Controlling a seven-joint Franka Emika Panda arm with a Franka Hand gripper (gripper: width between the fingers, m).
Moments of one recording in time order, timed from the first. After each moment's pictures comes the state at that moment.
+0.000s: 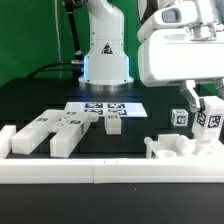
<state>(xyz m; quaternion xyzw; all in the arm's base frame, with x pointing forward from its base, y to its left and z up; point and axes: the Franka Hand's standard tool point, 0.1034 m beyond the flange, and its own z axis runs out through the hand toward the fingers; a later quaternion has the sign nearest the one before) 0.626 0.125 0.096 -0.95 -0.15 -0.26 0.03</state>
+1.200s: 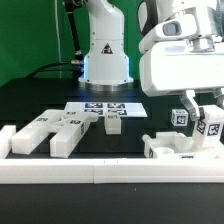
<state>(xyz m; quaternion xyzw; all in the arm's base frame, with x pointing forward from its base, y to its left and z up) 0.615 0.126 0.082 -0.95 -0.16 -0.28 0.03</state>
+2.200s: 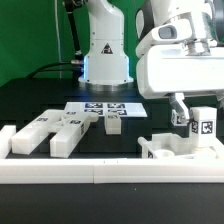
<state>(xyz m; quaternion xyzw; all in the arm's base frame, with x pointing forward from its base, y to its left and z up) 0.614 0.123 0.078 -0.94 -0.16 -0.29 0.03</state>
